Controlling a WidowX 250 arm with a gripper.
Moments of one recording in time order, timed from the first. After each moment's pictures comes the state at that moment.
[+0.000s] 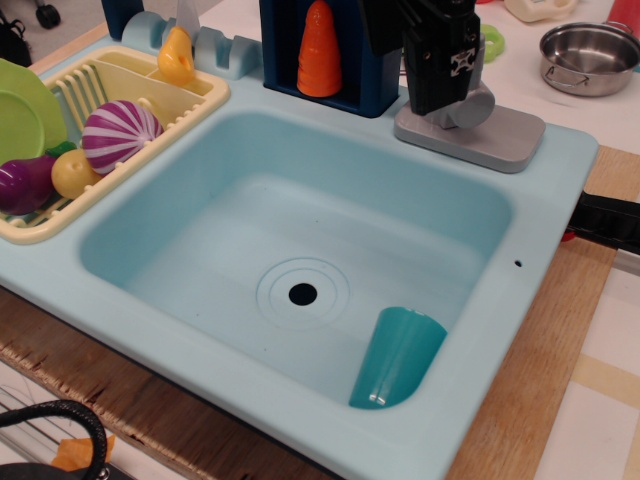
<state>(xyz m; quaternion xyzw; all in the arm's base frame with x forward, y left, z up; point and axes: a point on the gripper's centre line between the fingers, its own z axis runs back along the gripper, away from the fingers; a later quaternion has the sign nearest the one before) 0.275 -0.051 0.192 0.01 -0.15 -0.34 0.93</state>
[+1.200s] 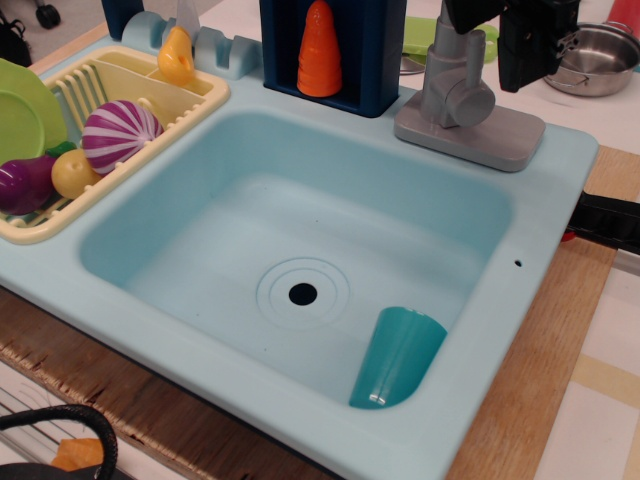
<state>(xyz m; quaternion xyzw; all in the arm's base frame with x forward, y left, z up) 0.306 -0.084 0.200 0.02 -0.22 -0.32 0.92</state>
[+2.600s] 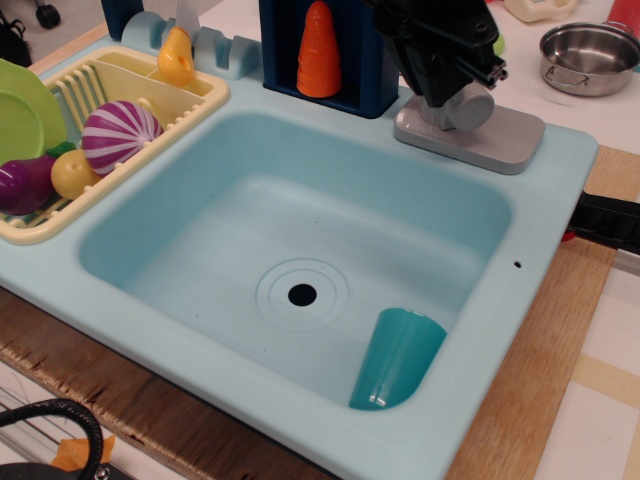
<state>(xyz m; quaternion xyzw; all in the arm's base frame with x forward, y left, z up) 0.277 -0.057 0.166 -0.05 -0.21 -0.23 0.95</state>
